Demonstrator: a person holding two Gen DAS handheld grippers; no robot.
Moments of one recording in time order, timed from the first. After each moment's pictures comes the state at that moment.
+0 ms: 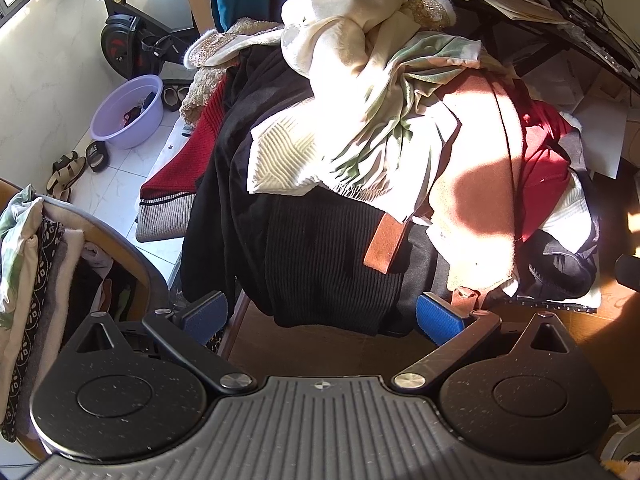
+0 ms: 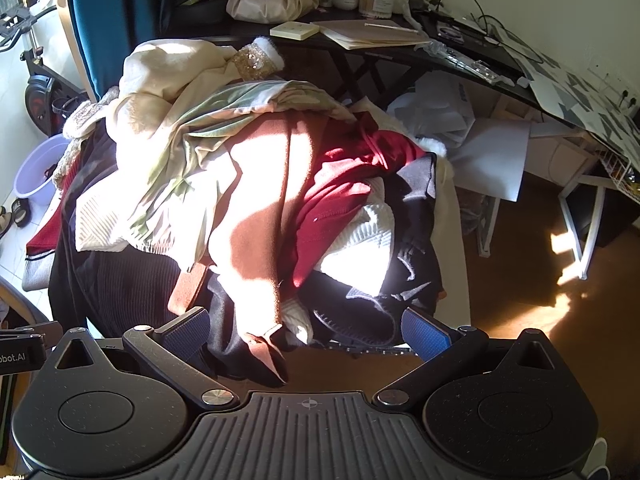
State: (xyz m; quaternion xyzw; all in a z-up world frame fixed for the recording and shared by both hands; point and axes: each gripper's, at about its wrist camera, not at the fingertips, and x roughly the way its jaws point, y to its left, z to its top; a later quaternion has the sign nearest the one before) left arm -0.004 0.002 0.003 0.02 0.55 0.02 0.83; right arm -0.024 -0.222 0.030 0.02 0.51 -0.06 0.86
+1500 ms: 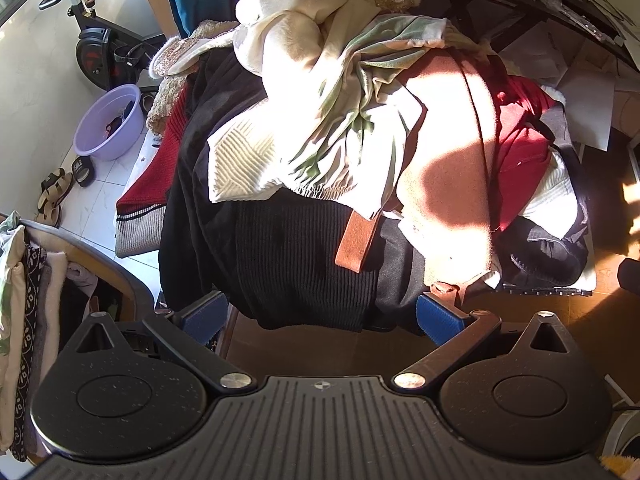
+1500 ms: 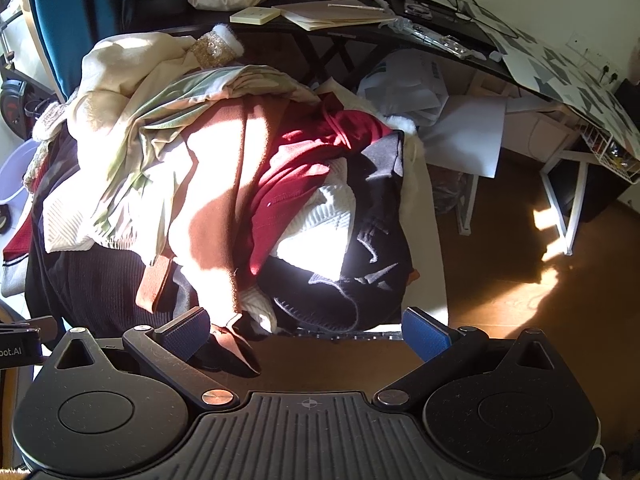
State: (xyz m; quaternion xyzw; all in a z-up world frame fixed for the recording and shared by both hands) left arm 0.015 -0.043 -0.005 0.05 0.57 0.00 0.82; right arm -0.023 -0.260 0.018 0.03 0.52 -0.09 0.85
